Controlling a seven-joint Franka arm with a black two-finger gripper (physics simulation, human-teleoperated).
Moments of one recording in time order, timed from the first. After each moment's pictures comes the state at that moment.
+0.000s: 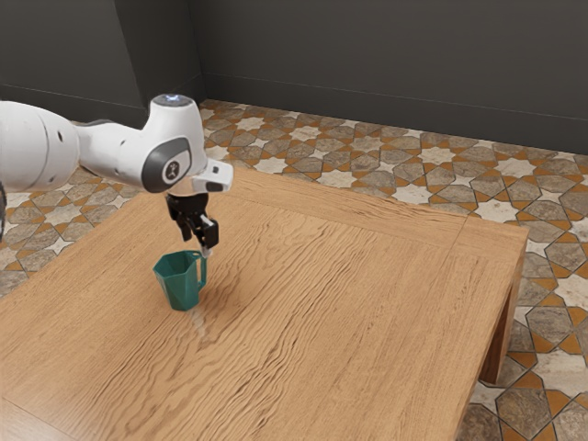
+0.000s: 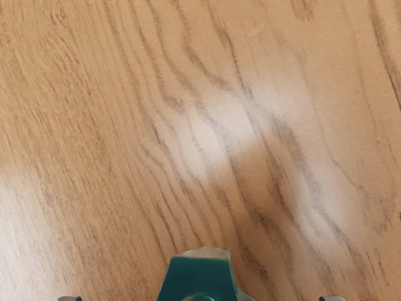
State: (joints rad) arm 0.04 0.37 0.05 -1.81 0.11 2.18 0.33
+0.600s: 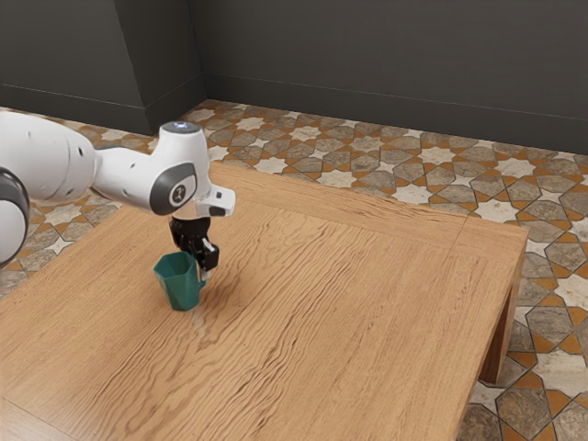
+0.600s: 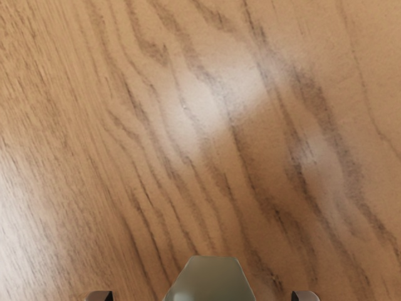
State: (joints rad) arm 0.05 0.45 0.05 -1.81 0.11 2.21 0.33
